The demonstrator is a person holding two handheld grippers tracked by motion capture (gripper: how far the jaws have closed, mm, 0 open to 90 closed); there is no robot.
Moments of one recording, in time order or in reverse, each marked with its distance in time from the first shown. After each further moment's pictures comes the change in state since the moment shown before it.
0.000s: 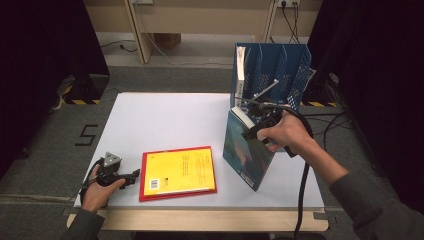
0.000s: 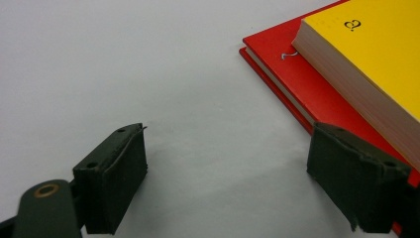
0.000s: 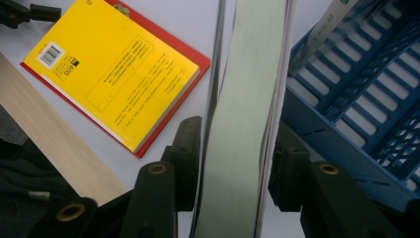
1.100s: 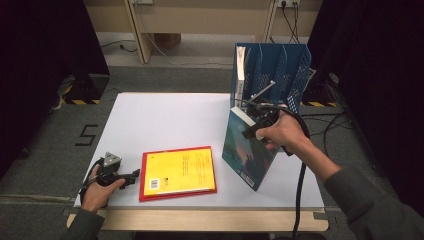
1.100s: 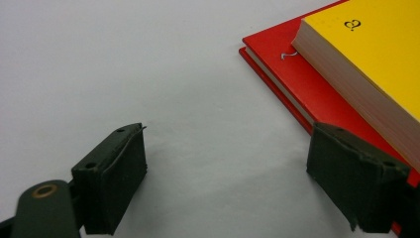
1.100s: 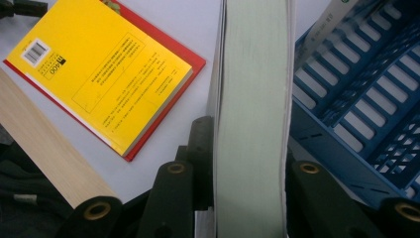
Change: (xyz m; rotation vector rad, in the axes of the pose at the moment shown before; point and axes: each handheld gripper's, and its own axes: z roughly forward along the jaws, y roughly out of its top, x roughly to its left) left arm 0.001 0.000 0.000 0.002 -0.006 -0.003; right arm -0.004 0.003 0.012 0.010 -0.016 -0.036
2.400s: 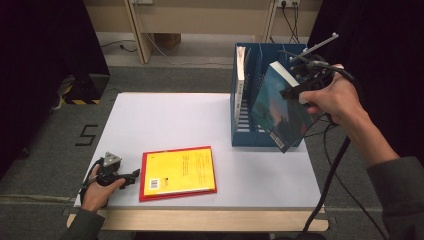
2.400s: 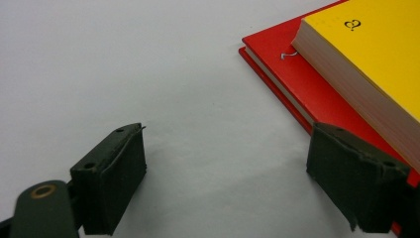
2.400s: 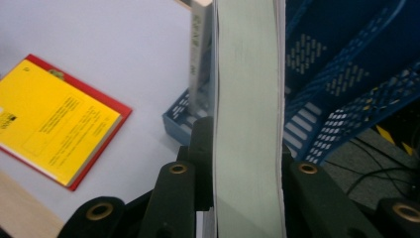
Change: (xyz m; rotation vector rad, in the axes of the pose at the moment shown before) left arm 0.000 0.000 0.001 -0.003 -0.003 -0.005; right arm -0.056 0.003 -0.121 -0.188 -0.219 0.069
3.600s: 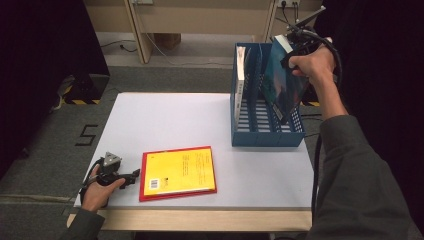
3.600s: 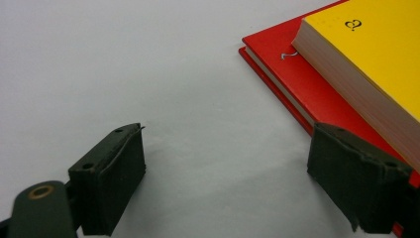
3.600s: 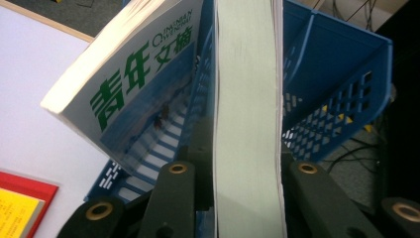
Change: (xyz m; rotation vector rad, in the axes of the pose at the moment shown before) left arm 0.000 0.000 0.000 0.002 -0.002 -0.001; right arm -0.062 0.066 0.062 -0.003 -0.142 0.183
